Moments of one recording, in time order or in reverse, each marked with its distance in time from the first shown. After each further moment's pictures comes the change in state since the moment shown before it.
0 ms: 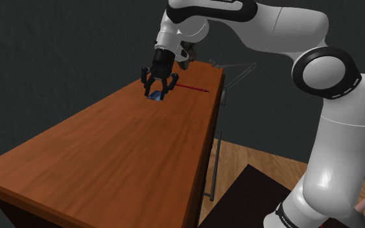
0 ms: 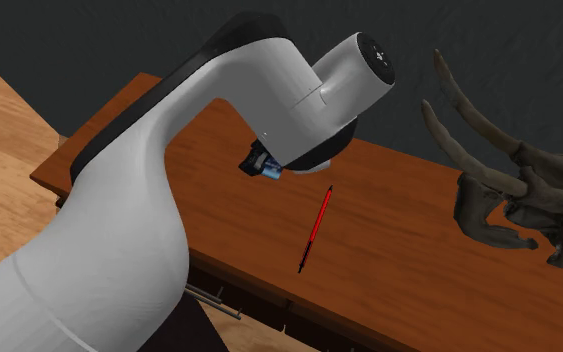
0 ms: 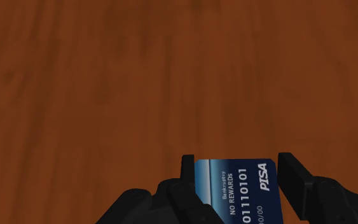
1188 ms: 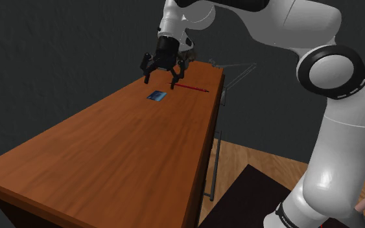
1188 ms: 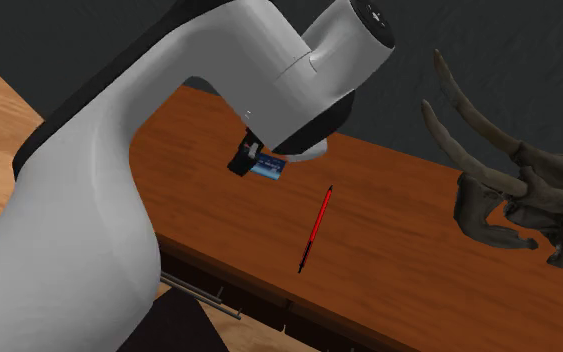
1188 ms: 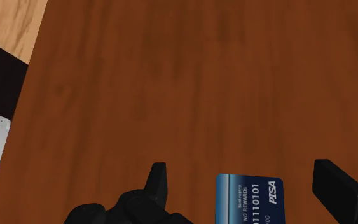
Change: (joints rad) arm -0.001 -0.032 0.010 0.069 -0.016 -0.096 -0.018
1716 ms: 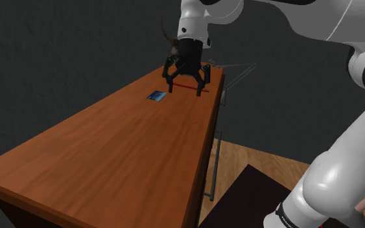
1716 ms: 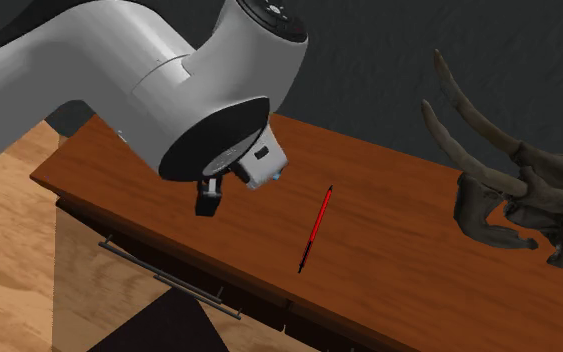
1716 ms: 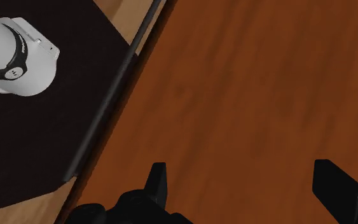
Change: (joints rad) arm -0.005 -0.328 0.008 -0.343 -0.089 -0.004 -0.384
